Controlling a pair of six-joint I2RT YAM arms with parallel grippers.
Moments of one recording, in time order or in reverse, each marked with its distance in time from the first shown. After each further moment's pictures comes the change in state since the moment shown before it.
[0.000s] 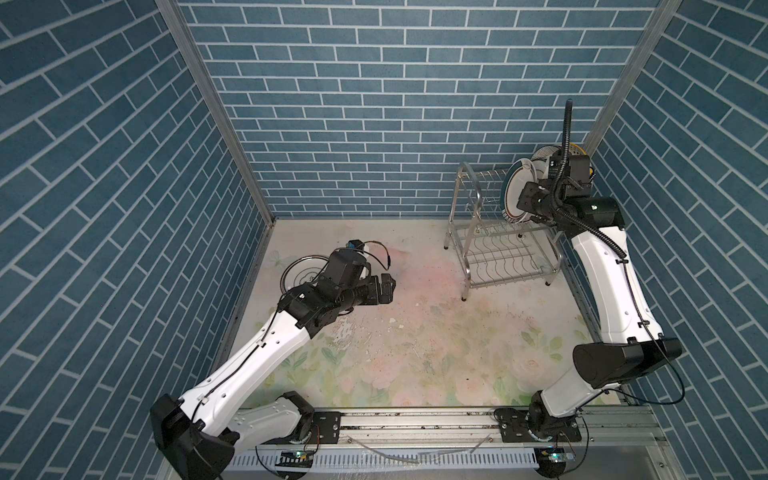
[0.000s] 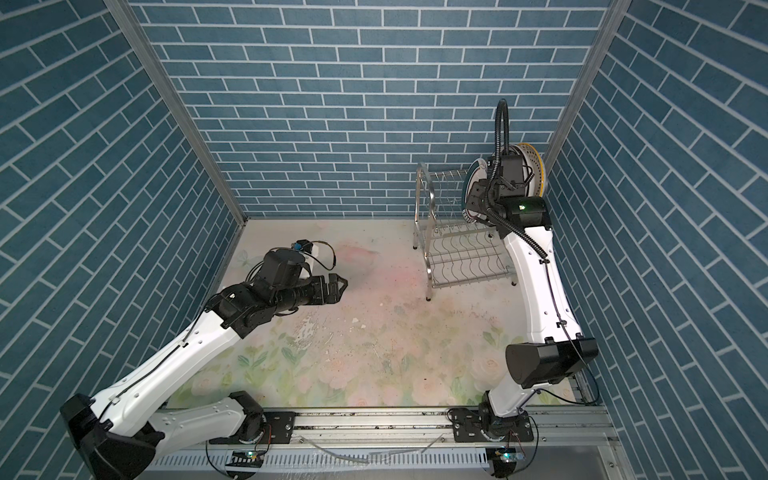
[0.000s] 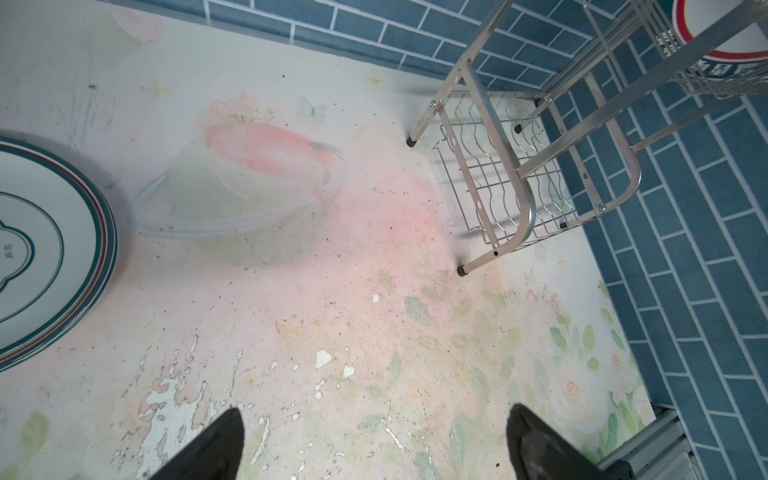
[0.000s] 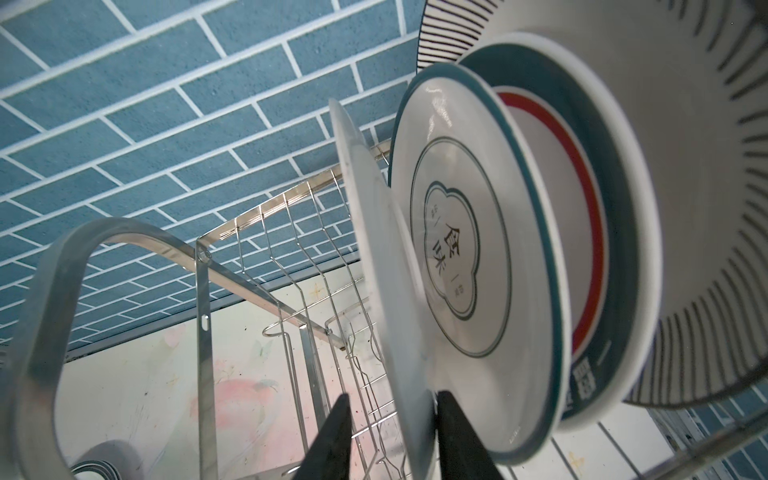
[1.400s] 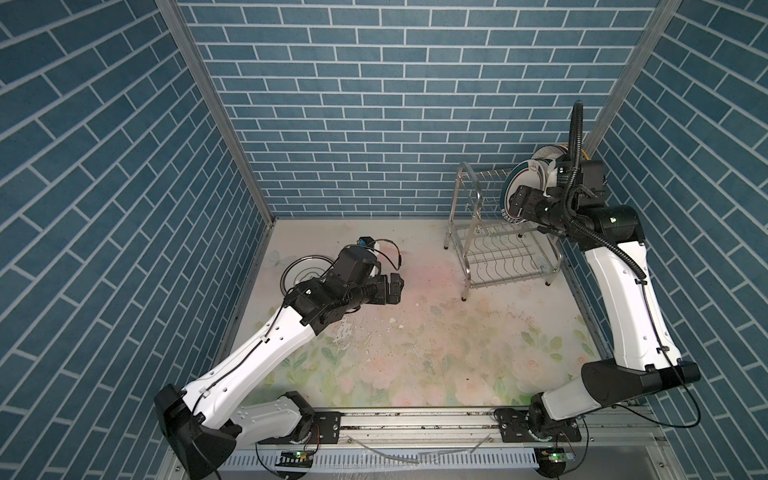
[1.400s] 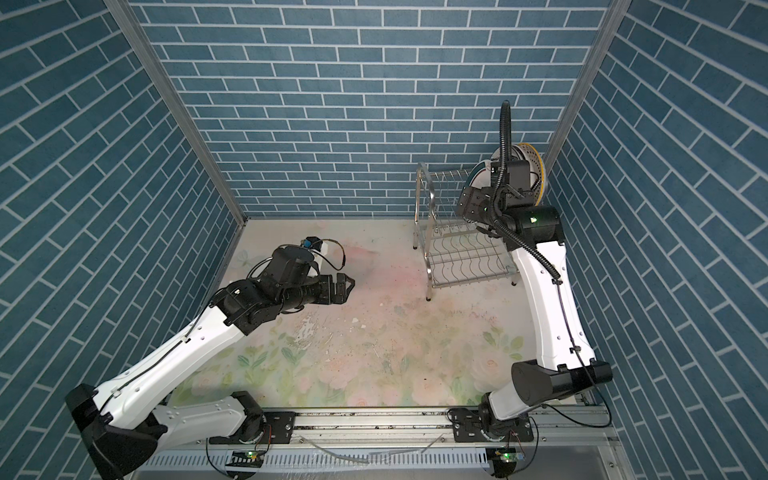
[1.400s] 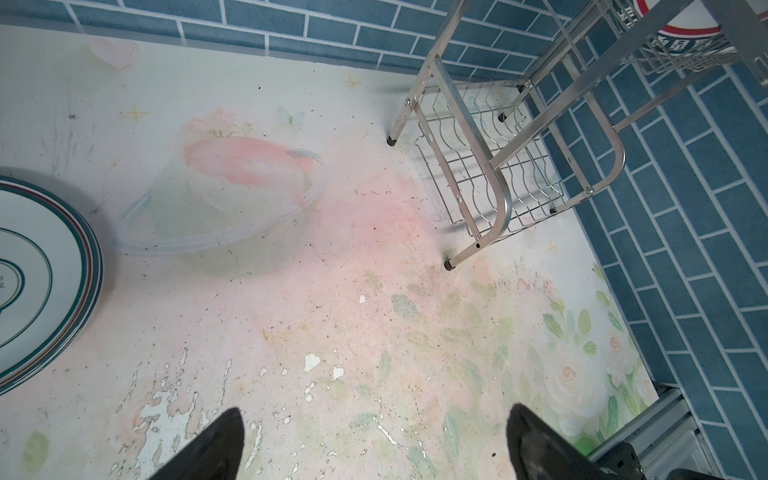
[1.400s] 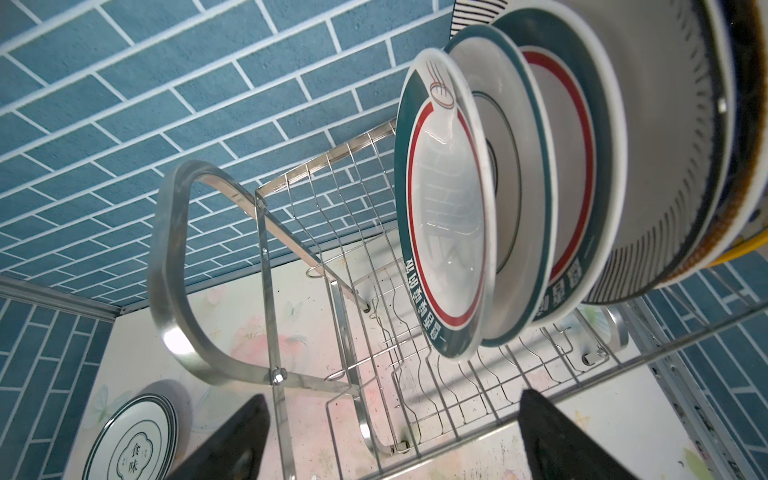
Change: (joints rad) left arm -0.074 0.045 0.087 -0.040 -0.046 0.024; right arm 0.031 -0.106 -0.011 -0.109 -0.050 0.031
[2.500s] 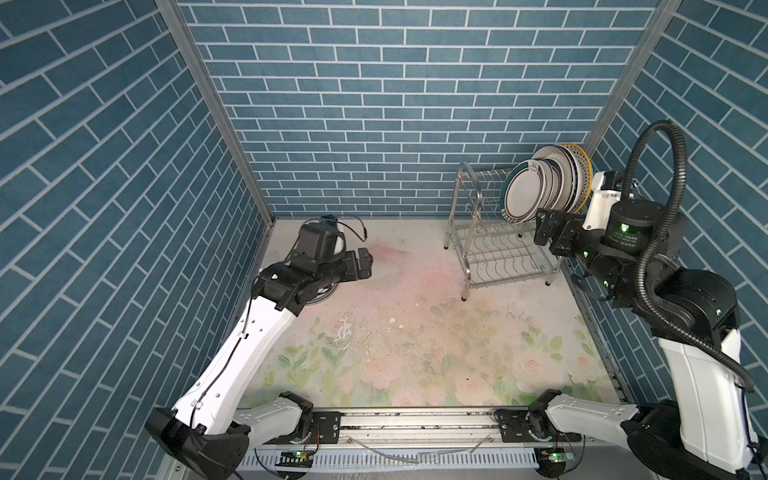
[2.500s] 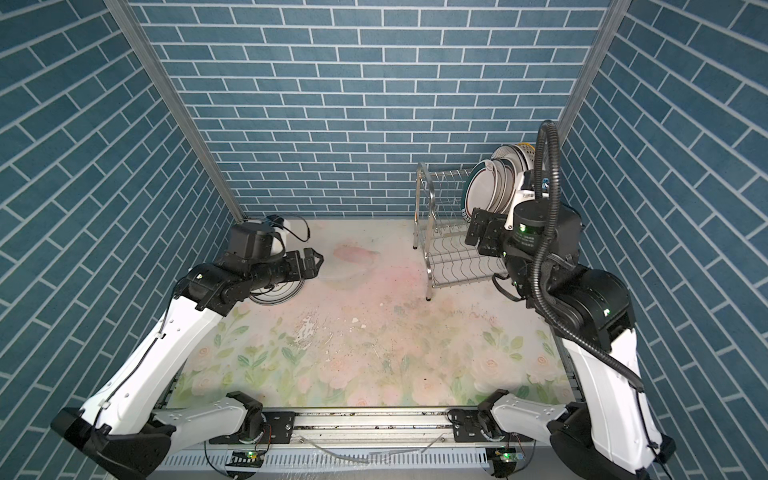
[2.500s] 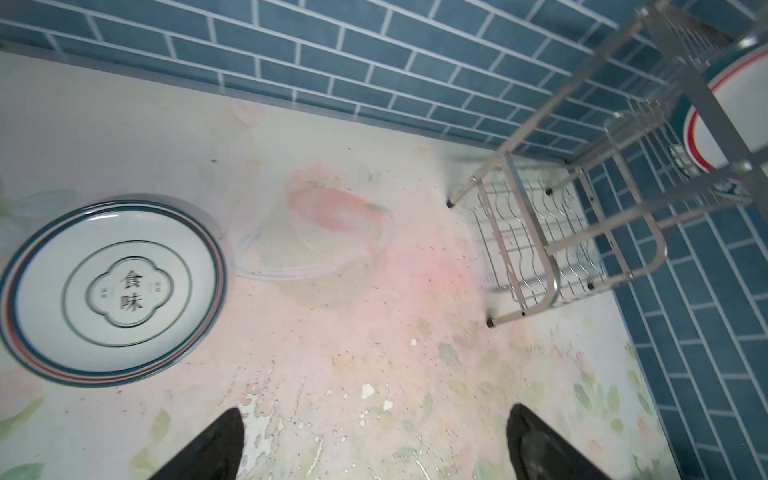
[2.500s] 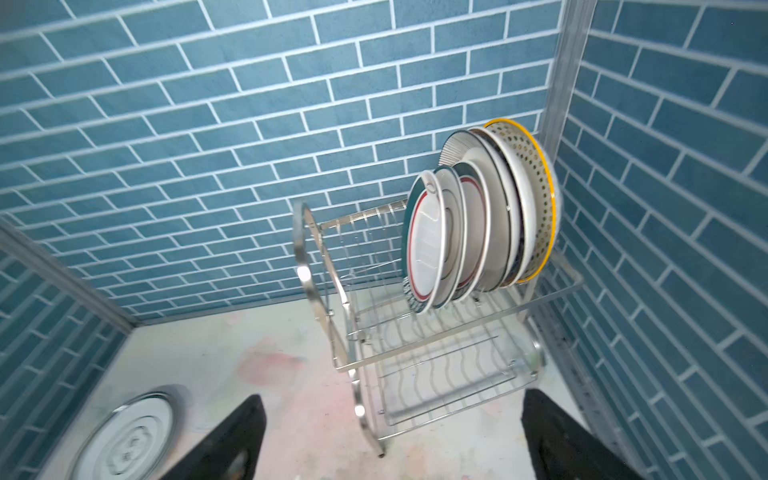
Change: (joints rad) left arm 0.193 0.022 0.176 -0.143 0.033 0.062; right arm 0.351 -0.312 -0.015 -0.092 0.426 -0.061
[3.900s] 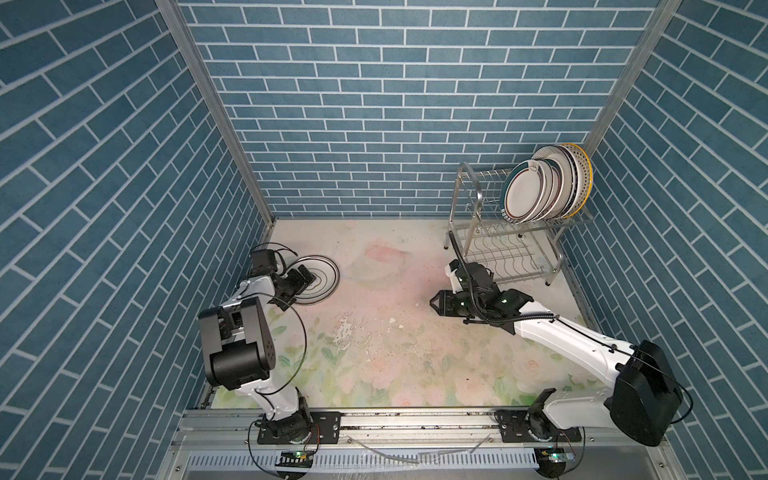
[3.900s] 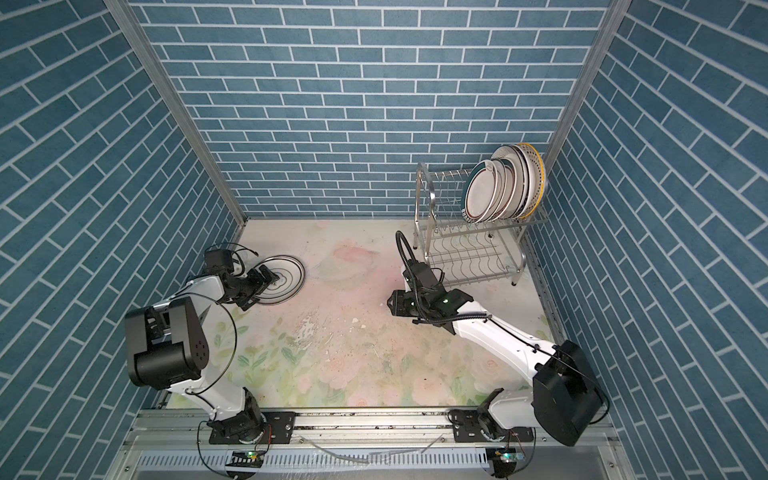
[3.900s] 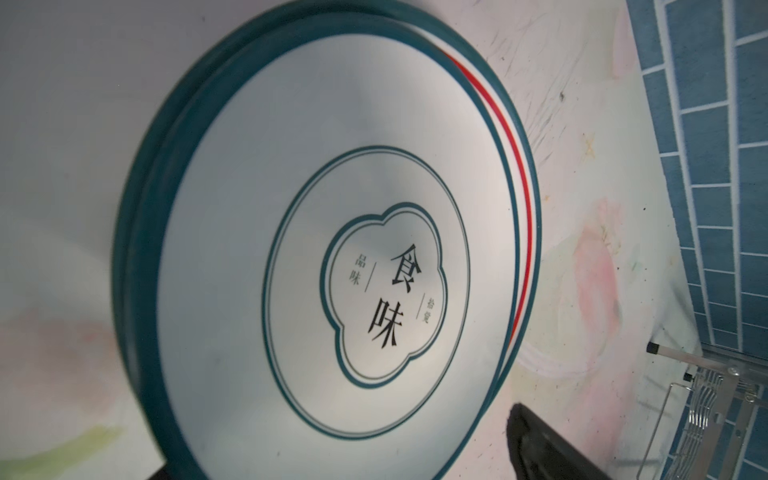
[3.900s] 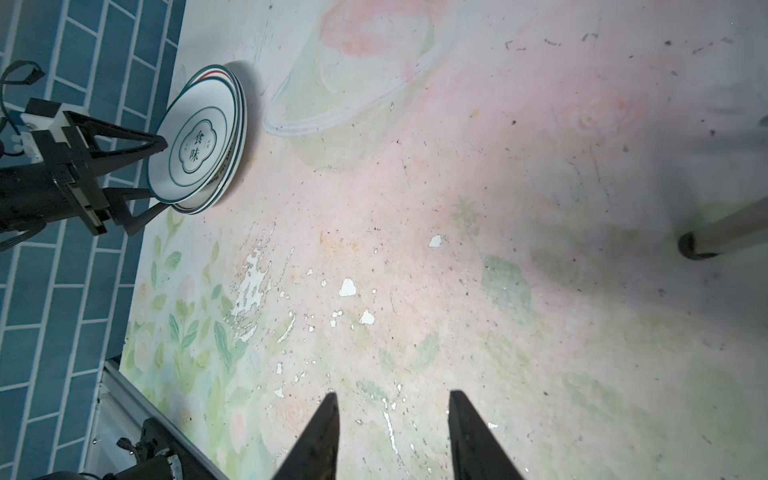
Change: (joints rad) left arm 0.806 0.454 -0.377 0.438 0.401 -0.018; right arm 0.153 0.104 -1.084 0.742 -0.666 0.302
